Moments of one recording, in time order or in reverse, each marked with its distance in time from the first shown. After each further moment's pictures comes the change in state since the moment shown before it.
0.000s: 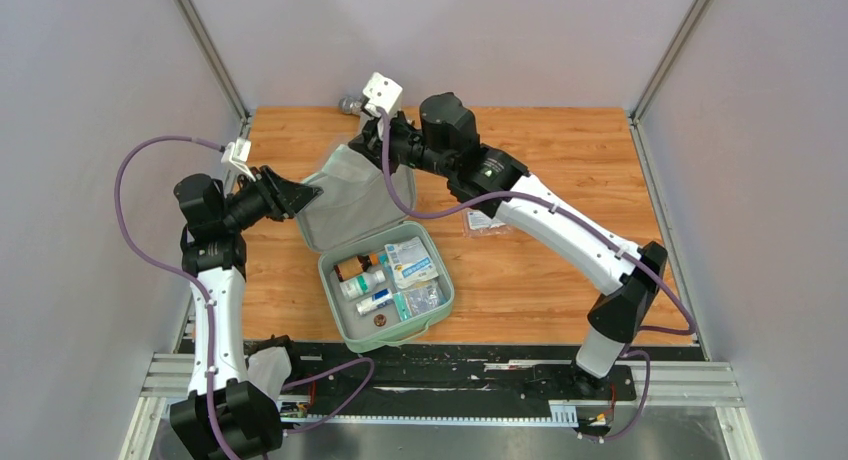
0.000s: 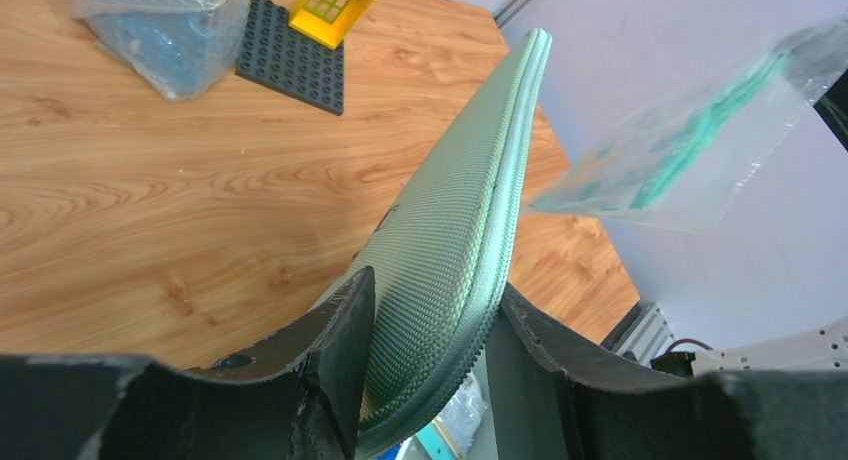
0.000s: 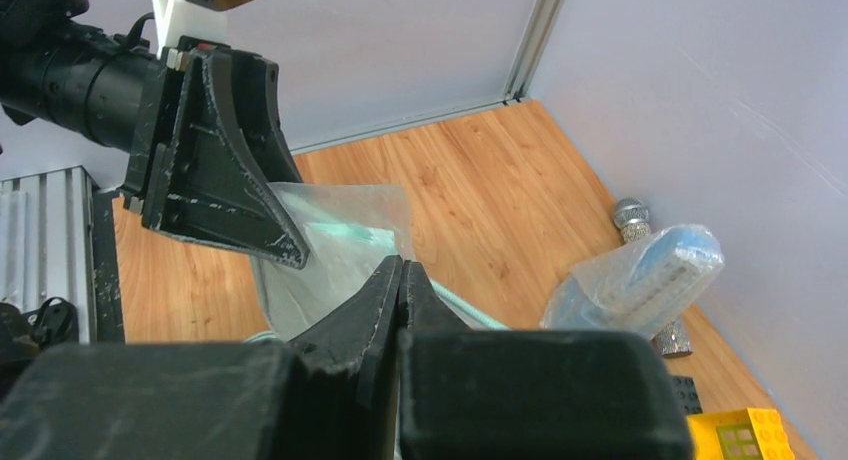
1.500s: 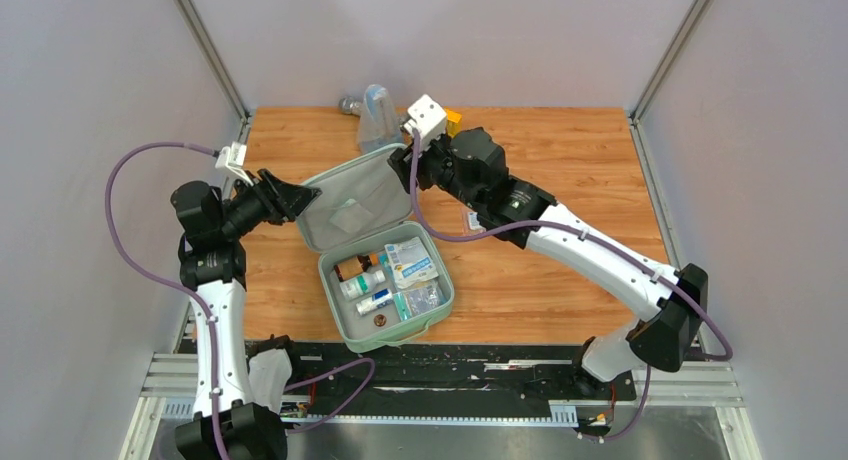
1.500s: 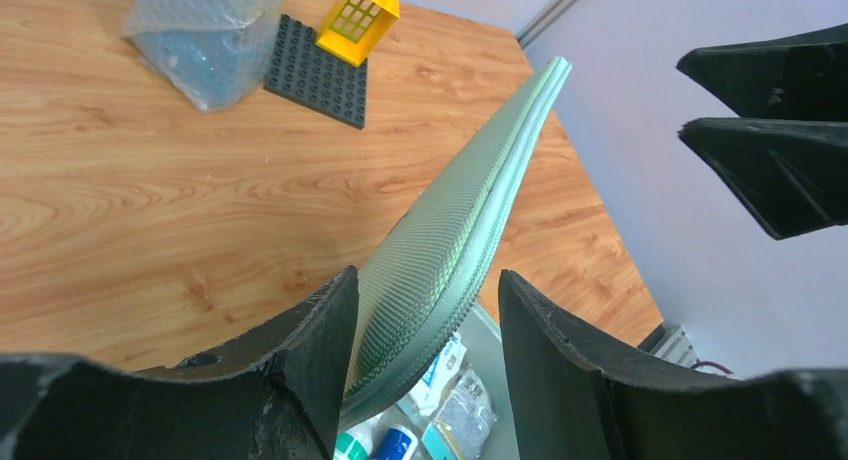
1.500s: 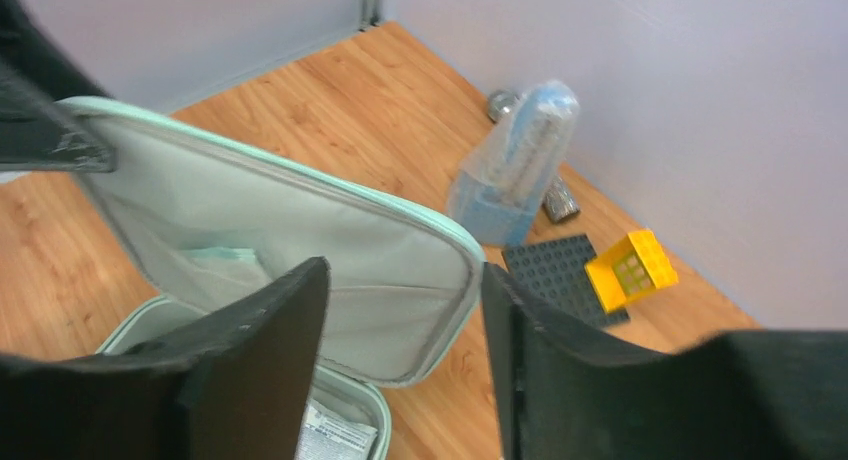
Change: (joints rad) left arm 0.000 -0.071 0.000 -0.053 -0.071 0.008; right arm -0.002 -0.209 -0.357 0.131 0.290 -0.008
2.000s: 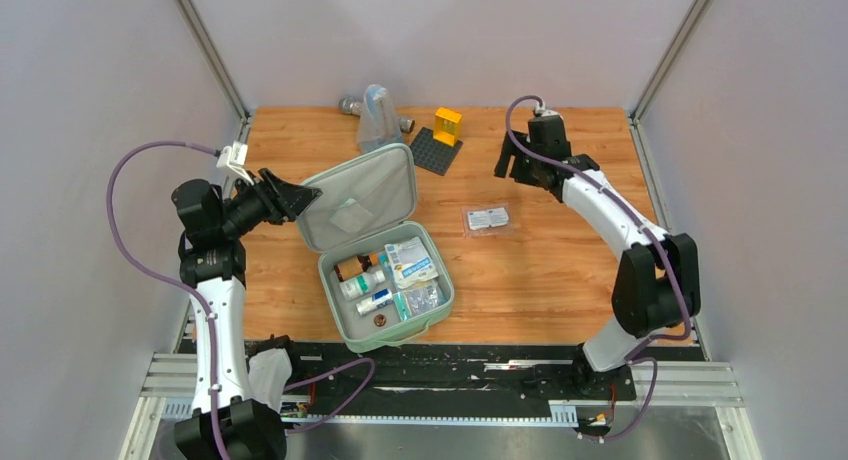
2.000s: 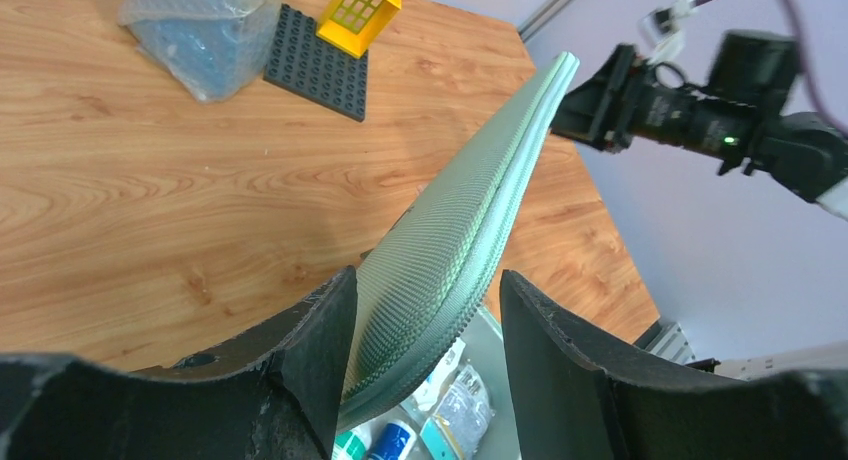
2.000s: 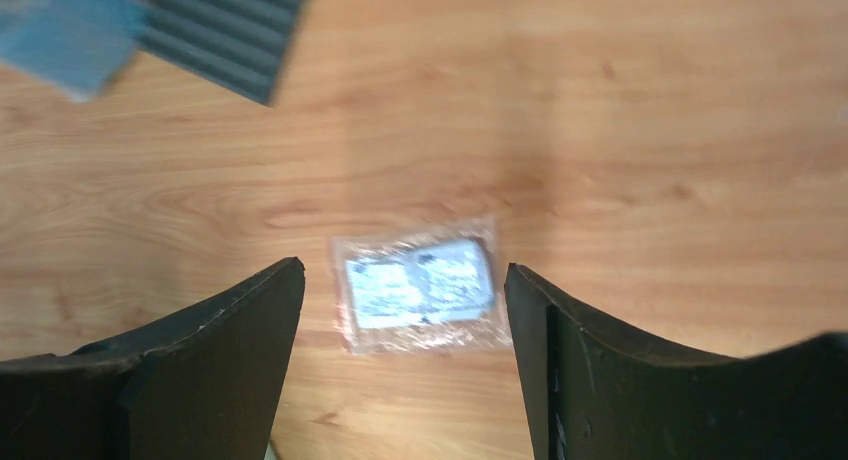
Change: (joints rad) left arm 0.000 0.000 0.008 -0.018 0.000 0.007; right arm -0.545 0.080 -0.179 -0.254 0.017 0.553
